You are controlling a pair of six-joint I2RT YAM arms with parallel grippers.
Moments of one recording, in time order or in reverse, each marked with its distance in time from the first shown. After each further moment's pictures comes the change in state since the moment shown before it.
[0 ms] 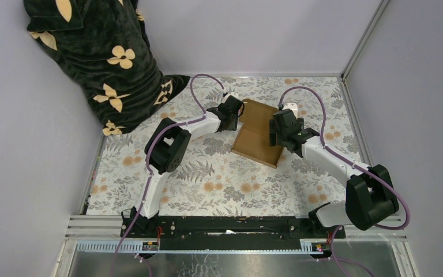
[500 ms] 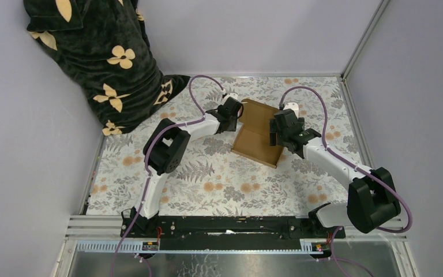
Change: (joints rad) left arm -0.005 -0.018 -0.039 0.039 -0.021 0.000; right arm 0.000 -0.022 -0.003 0.000 -0.010 0.000
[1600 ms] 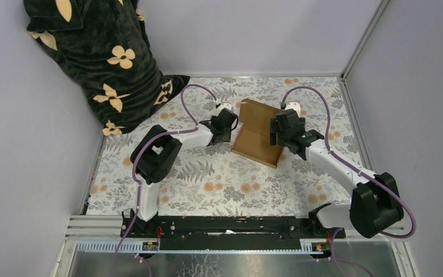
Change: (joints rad) left arm -0.038 -0.185 -0.292 0.082 -0.025 -0.048; right arm 0.000 -0.043 -0.010 -0.002 -0.024 0.016
